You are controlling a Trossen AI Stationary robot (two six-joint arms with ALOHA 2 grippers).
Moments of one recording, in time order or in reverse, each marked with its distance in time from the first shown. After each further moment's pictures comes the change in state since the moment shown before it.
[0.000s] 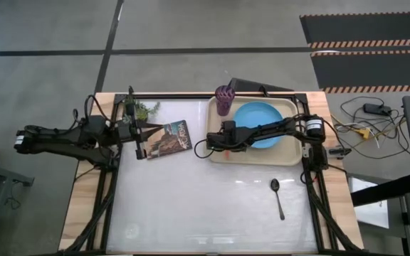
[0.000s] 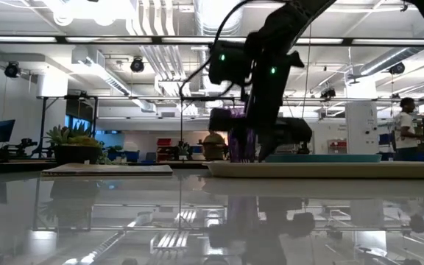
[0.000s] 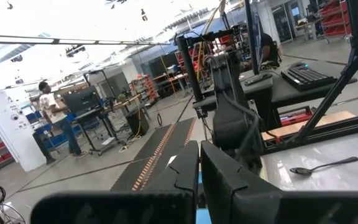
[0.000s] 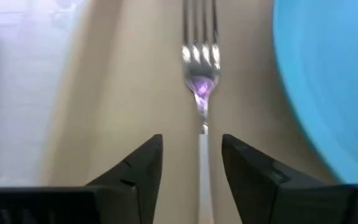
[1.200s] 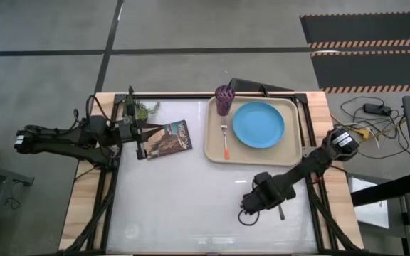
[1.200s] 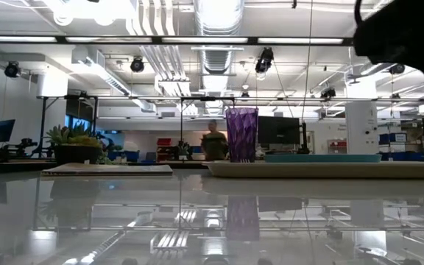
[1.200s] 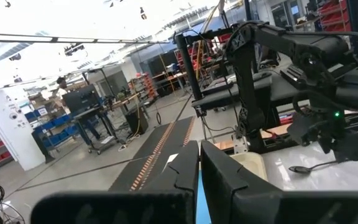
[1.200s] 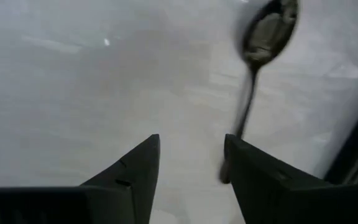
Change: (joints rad) left arm -0.001 0.008 0.000 0.002 0.000 -0.002; right arm 0.631 -0.227 -0.031 -0.573 -0.674 0.464
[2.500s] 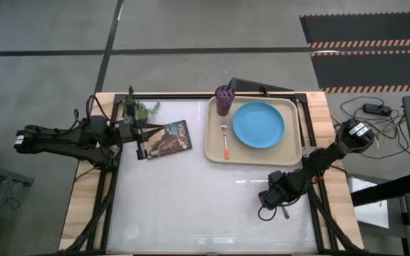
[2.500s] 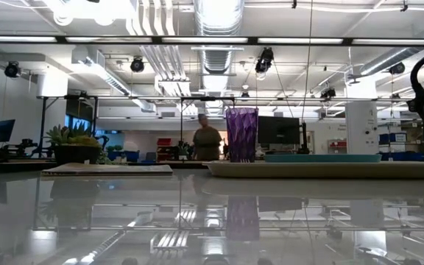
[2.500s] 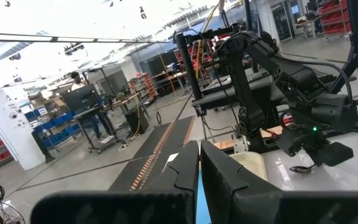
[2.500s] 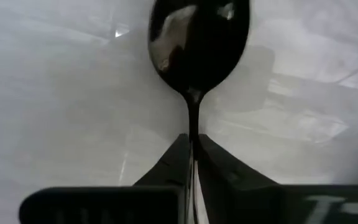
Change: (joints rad) left arm 0.001 0.003 0.000 0.000 0.000 0.000; right arm 0.074 -0.205 -0.515 0.403 -0.024 0.037
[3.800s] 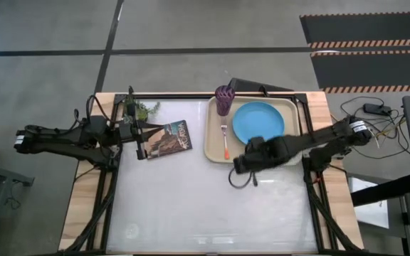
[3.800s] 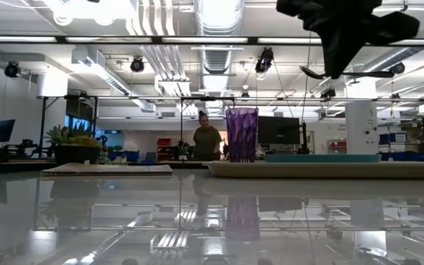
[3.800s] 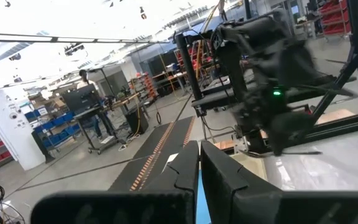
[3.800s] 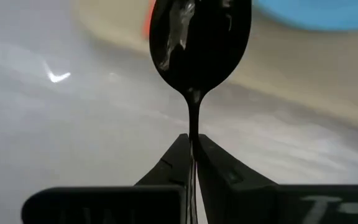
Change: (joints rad) left arm -0.001 0.000 0.000 0.001 0.000 0.000; right arm -0.364 -0.012 0.573 -0.388 0.338 -0.334
